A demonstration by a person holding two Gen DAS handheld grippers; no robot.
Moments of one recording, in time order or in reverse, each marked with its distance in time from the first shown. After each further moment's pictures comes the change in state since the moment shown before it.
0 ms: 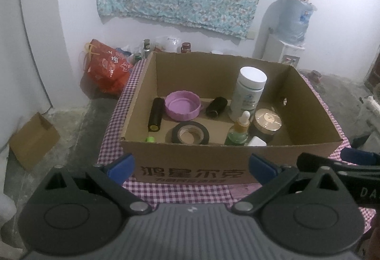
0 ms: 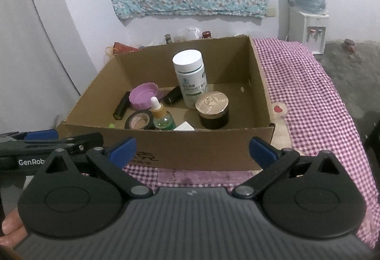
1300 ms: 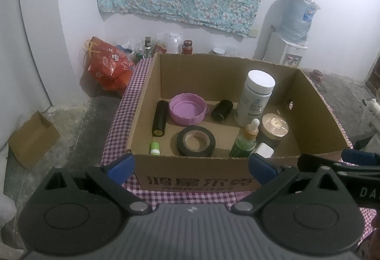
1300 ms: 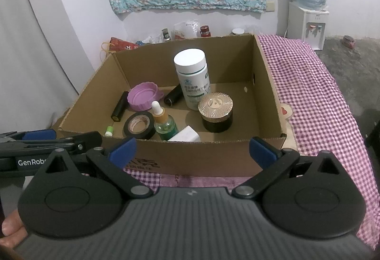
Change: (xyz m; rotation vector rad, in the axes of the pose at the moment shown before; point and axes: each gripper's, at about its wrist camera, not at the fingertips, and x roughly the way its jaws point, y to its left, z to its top) left arm 0.013 0.010 0.013 -0.008 0.013 -0.003; right arm 0.018 0.005 0.015 -0.003 0.031 -0.011
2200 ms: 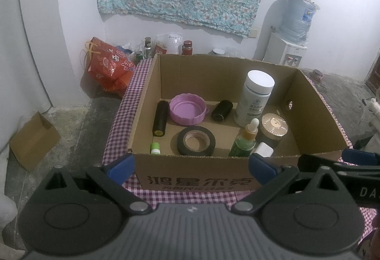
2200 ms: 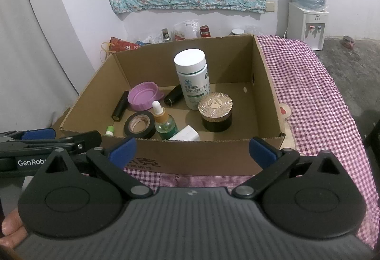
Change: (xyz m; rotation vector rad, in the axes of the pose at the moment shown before) left arm 0.000 -0.002 0.000 0.003 -0.003 0.002; right arm -0.002 -0.001 0.002 -0.002 0.002 0.001
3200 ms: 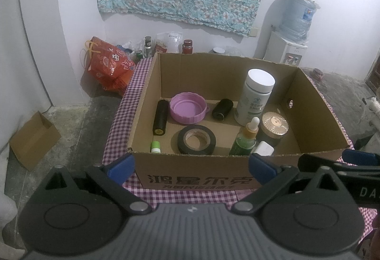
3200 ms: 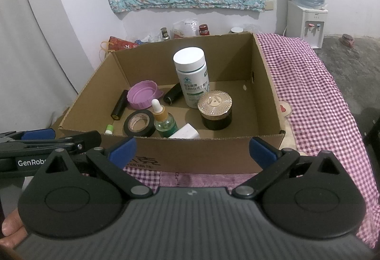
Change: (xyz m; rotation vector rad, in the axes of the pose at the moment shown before) left arm -0.001 -0.001 -0.001 0.001 -0.001 0.001; right arm 0.000 -0.001 -0.003 0.004 0.004 -0.001
